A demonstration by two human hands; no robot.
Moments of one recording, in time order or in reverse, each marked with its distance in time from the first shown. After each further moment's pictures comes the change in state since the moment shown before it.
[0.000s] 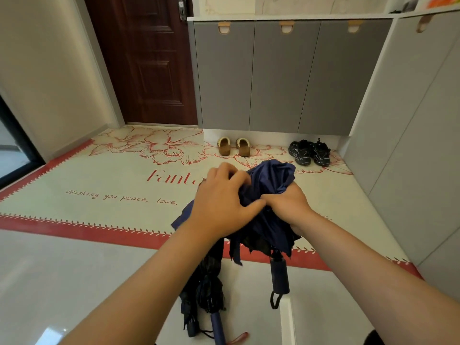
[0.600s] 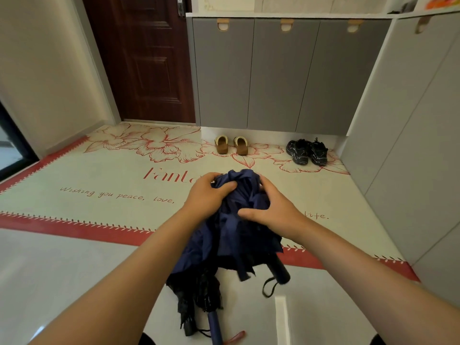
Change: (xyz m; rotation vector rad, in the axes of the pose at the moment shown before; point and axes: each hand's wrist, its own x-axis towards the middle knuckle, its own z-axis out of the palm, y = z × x) left_hand 0.020 -0.041 0.025 -0.726 -0.107 -0.545; right_hand -0.020 0.003 0.004 -0.085 -0.393 -0.267
